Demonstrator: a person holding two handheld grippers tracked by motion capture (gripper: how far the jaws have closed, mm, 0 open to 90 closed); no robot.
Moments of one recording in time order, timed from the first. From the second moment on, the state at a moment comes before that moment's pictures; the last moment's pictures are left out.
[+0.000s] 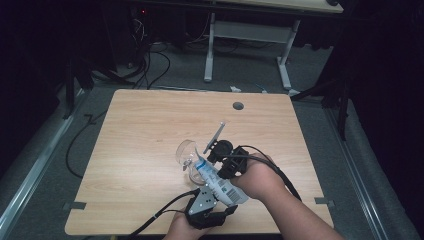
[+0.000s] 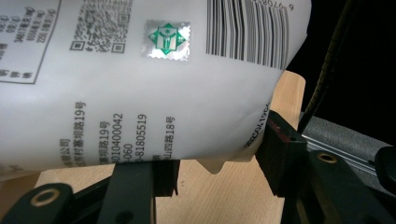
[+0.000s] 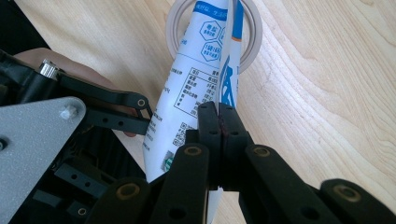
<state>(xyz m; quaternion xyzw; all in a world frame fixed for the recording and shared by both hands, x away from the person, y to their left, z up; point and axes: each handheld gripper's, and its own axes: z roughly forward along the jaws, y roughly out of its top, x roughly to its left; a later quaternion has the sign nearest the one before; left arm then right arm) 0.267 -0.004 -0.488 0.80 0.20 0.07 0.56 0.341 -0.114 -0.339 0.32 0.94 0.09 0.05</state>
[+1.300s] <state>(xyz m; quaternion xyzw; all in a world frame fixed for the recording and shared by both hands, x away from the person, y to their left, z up) 0.270 -0.004 -0.481 0.79 0.20 0.05 0.57 0.345 -0.112 -0.337 0.32 0.94 0.08 0.06</state>
